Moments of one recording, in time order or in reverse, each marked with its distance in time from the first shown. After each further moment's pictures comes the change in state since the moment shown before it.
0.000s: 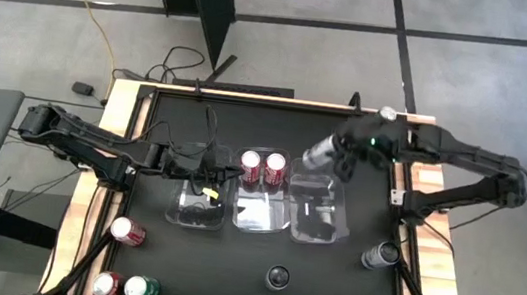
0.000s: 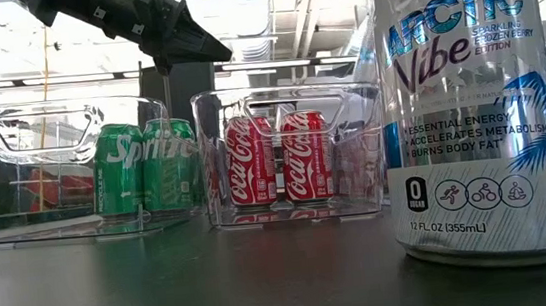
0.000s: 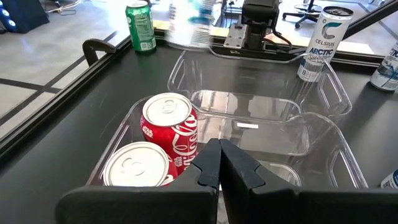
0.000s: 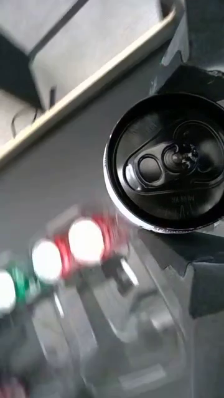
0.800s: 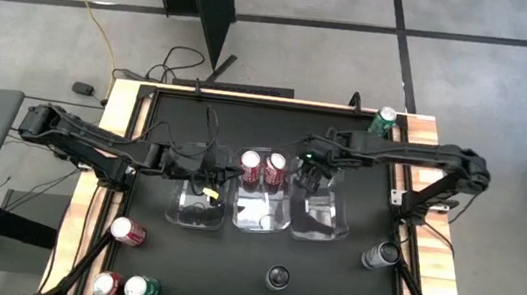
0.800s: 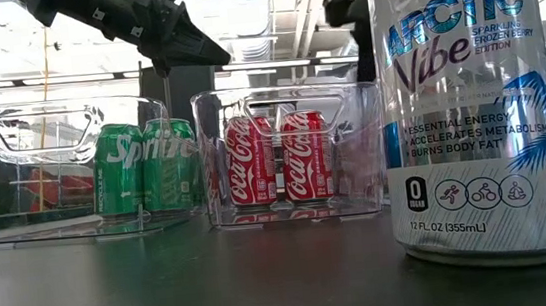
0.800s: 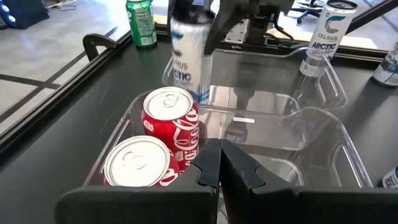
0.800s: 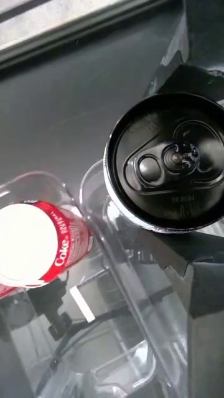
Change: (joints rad) left arm 0.000 0.001 0.000 -0.019 -0.002 -0.003; right arm -0.007 0.384 -0.001 0.042 0.013 -0.020
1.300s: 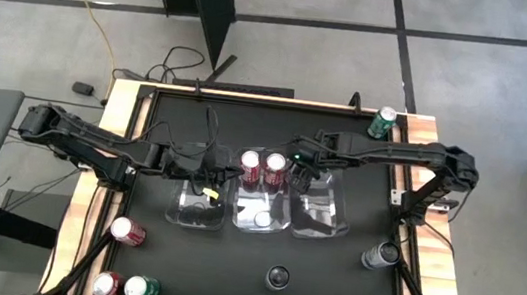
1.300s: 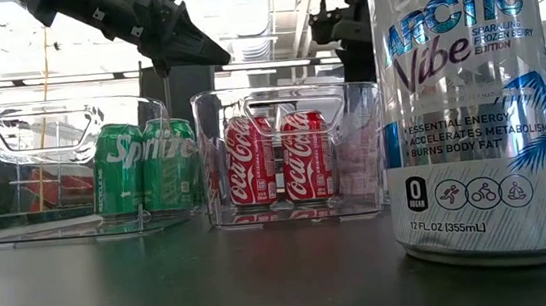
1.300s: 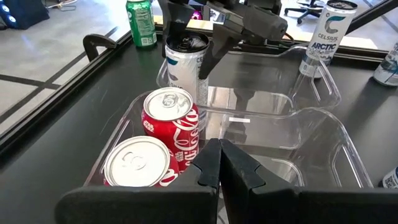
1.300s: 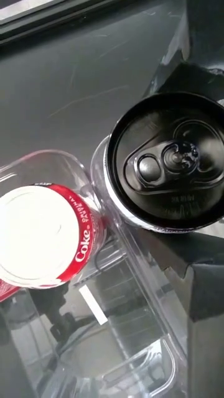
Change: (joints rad) left arm 0.000 0.000 0.000 0.001 0.000 0.000; right arm -0.003 0.081 0.009 0.057 -0.013 0.003
